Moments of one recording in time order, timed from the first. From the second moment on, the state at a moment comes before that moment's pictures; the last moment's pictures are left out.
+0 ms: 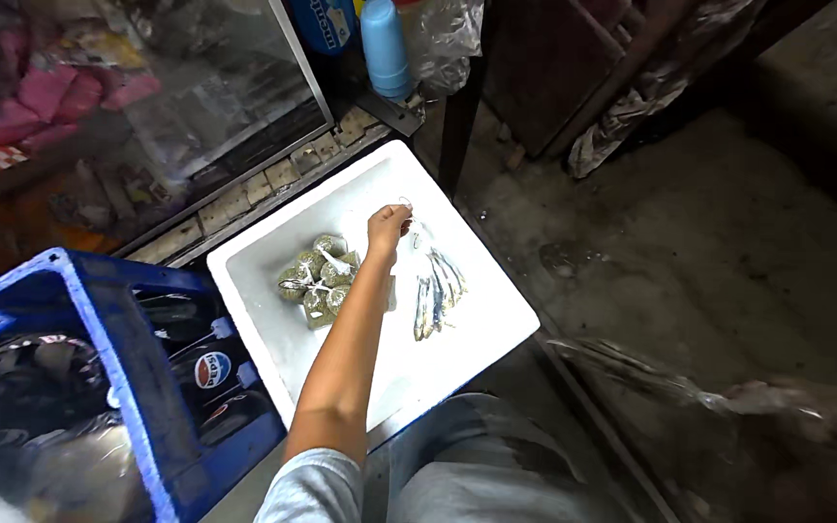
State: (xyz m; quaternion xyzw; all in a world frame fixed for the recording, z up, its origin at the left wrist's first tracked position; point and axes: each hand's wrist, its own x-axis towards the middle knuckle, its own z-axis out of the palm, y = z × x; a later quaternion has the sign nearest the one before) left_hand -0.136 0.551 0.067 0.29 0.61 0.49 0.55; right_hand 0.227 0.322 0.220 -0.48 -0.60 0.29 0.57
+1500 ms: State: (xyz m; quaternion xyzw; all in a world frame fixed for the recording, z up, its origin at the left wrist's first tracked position) left_hand -0.145 0.383 0.270 0.35 0.24 0.71 0.57; right_hand 0.094 0.364 0.242 -0.25 -0.57 0.47 0.63
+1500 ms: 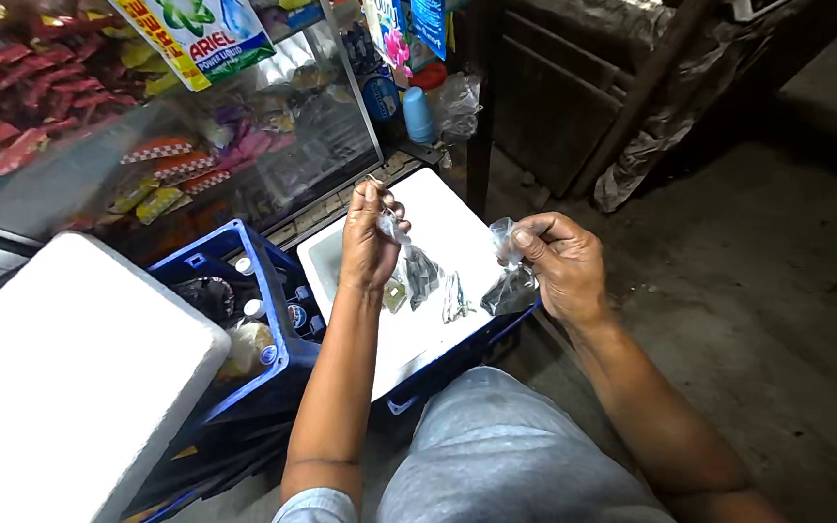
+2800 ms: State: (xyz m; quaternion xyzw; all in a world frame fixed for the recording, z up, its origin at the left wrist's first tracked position) left_hand -0.139 0.441 0.101 0.29 0.61 0.51 0.54; right_hand 0.227 0.327 0.208 -0.41 -0.48 0.40 0.66
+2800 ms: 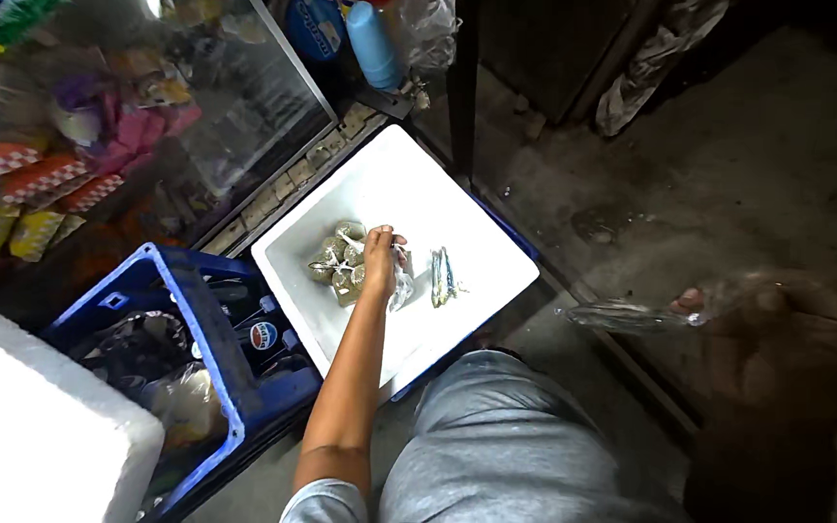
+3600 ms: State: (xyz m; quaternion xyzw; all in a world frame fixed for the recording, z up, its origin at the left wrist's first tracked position) left_hand -0.108 0.539 0.033 0.20 0.70 0.47 0.51; right_hand 0.265 0.350 0.166 -0.48 -0.40 0.41 0.67
